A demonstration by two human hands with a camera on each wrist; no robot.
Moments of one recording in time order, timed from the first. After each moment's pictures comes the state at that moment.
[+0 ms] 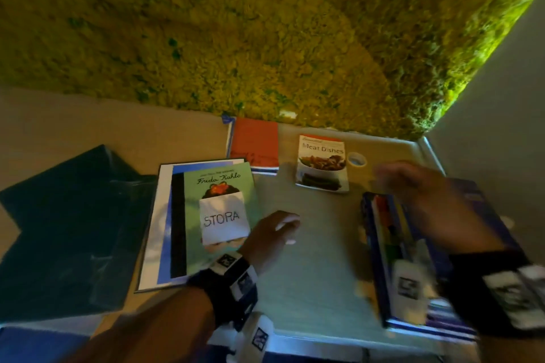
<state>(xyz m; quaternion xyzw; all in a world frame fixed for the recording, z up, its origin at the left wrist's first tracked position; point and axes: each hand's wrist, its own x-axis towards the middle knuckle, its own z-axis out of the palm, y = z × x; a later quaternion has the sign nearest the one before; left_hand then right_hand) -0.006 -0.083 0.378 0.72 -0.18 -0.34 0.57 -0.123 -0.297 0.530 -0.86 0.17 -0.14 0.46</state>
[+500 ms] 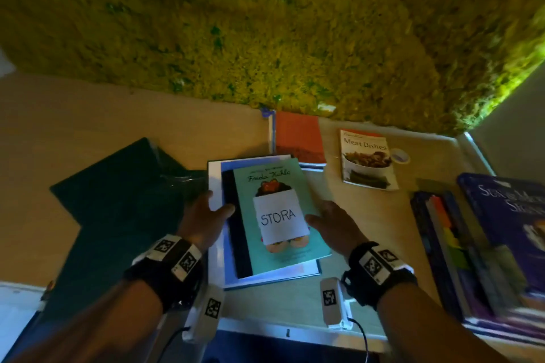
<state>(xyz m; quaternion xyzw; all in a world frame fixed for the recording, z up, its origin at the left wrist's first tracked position) 0.112 0.096 0.368 0.85 0.02 -0.20 0.49 0.006 -0.153 0.361 -0.88 0.29 0.08 0.36</state>
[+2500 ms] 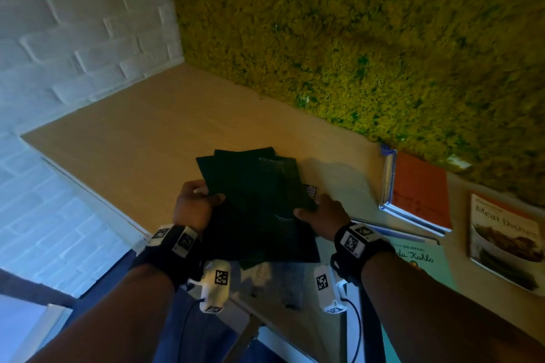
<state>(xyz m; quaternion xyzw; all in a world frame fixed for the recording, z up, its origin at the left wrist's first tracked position) 0.171 0.300 0.358 0.72 0.25 -0.03 0.65 0.184 0.019 0.350 -0.94 0.13 0.20 0.26</state>
